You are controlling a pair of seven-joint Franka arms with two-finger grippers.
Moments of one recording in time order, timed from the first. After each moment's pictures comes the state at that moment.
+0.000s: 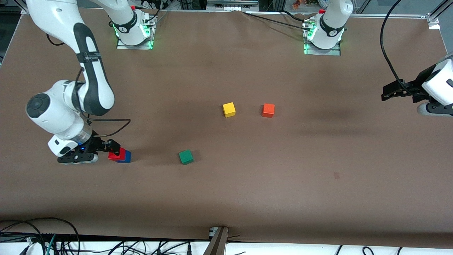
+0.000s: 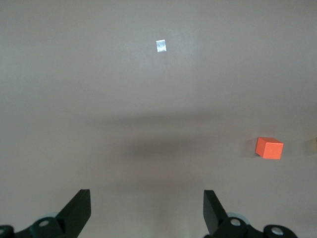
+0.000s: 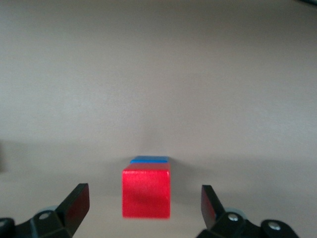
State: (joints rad) left arm -0.05 0.15 0.05 -1.45 0.00 1.48 0.04; right arm 0.38 0.46 -0.37 -1.80 0.34 2.40 -0.24
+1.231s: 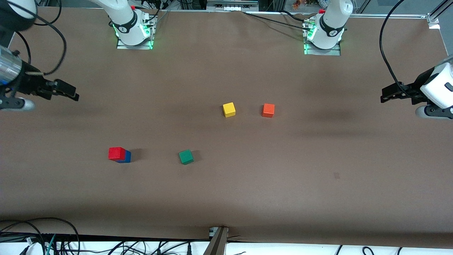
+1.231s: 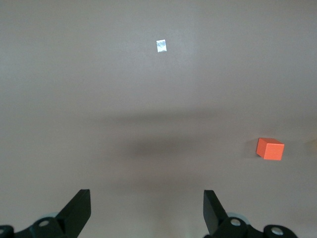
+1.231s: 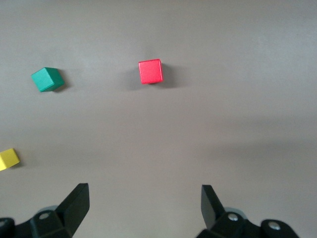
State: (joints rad) left arm -0.05 0.16 0.05 -1.45 0.00 1.48 0.04; right arm 0.44 0.05 -0.45 -1.63 0.10 1.63 0.04
